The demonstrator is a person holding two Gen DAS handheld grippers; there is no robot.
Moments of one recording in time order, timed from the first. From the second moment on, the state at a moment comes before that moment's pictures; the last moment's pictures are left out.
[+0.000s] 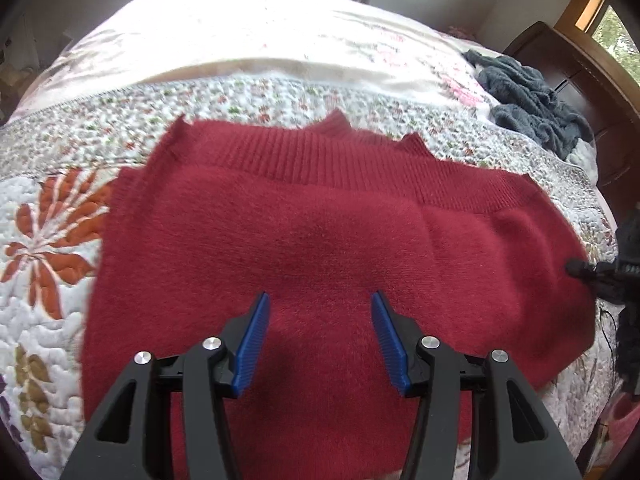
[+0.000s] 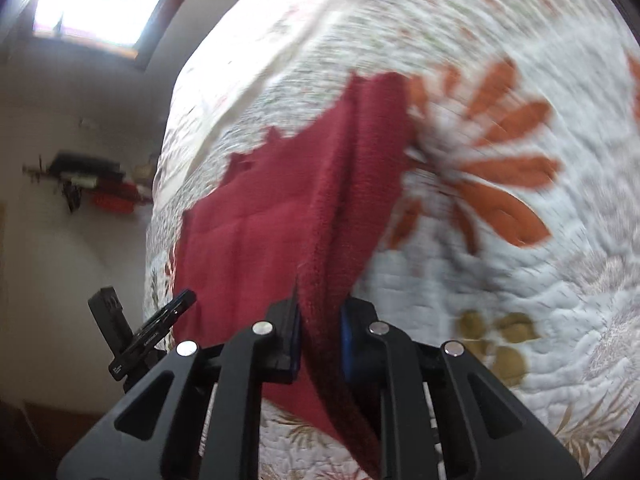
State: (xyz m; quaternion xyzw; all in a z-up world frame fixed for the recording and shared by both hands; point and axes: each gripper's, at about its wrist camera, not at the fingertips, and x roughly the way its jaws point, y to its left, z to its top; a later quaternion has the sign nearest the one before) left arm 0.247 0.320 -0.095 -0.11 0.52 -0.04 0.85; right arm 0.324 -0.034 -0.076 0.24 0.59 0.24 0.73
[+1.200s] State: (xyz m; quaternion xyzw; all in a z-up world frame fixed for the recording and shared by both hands) left arm 0.242 0.358 -0.082 -0.26 0.50 -0.09 0.82; right arm 0.335 0.120 -0.074 0.23 0.62 0.33 0.67
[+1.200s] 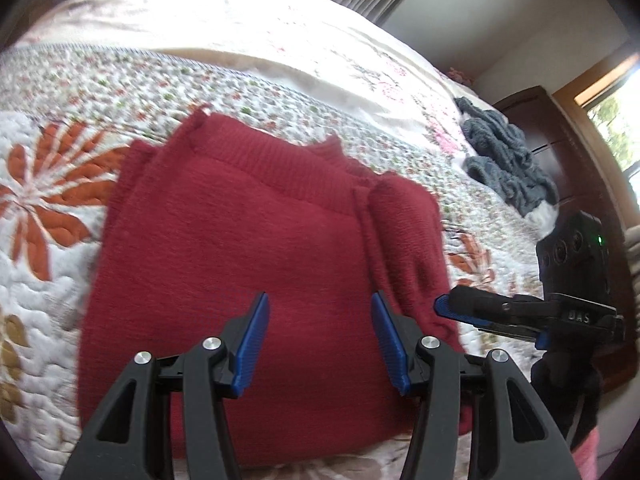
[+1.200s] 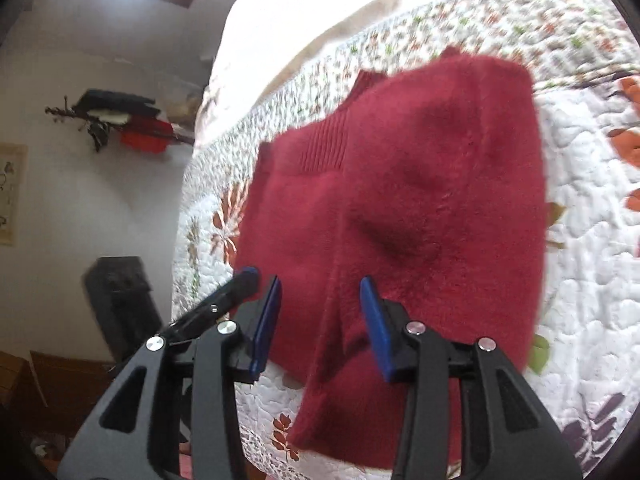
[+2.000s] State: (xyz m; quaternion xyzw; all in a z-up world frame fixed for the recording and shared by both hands) left arm 0.307 0.295 -0.131 -0.36 0.52 -0.16 0.76; right arm 0.279 0.019 -0.119 0.19 0.62 0.25 0.72
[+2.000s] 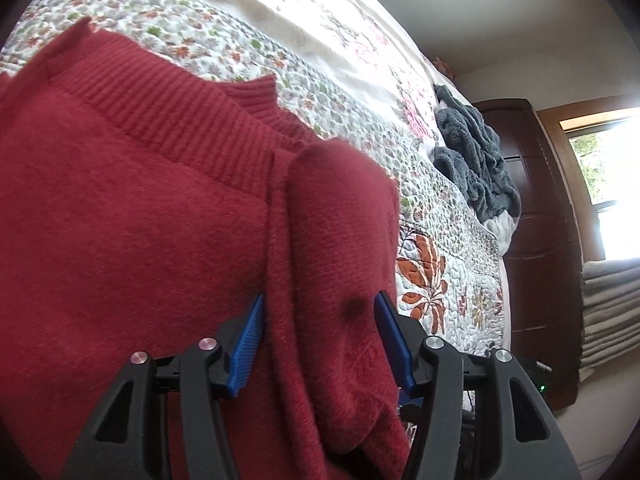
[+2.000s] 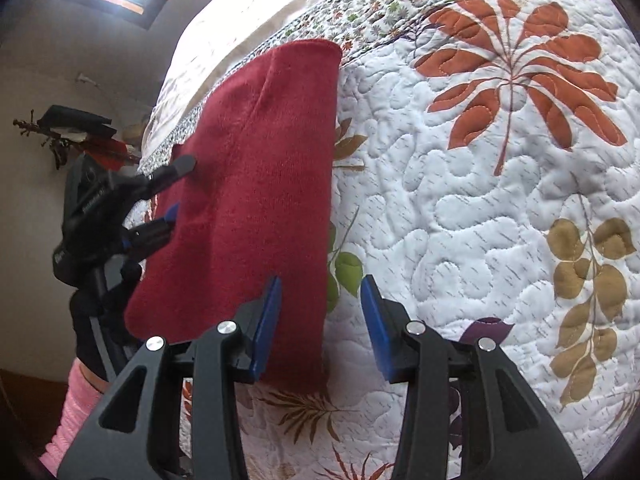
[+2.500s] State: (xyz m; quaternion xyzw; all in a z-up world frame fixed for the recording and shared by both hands) left arm 0.306 0.280 -0.114 -0.35 0.50 -0.16 0.77; right arm 0.268 0.026 -0.118 0.17 0.61 0.24 0.74
